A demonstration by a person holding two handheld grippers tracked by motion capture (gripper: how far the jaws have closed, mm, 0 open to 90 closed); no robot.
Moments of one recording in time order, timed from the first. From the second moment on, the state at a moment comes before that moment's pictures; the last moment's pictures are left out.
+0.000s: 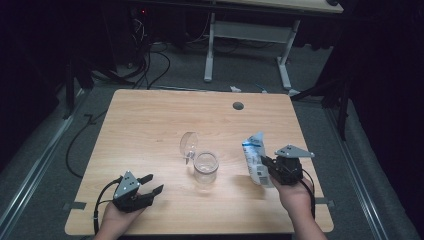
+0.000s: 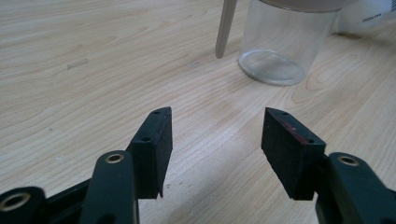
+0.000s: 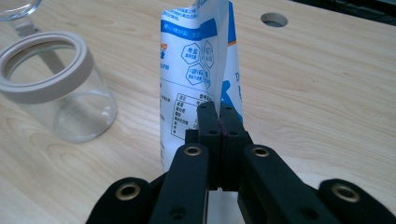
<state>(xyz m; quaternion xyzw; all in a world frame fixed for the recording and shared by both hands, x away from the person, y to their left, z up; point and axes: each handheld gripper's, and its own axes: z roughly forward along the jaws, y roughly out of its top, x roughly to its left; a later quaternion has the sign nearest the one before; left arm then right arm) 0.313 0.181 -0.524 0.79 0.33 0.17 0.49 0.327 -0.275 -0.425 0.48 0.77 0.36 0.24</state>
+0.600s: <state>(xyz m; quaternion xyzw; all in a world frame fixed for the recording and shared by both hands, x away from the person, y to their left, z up) 0.309 0.177 -0.523 0.79 0.32 0.17 0.50 0.325 -0.263 -0.408 0.45 0.82 0.29 0.19</state>
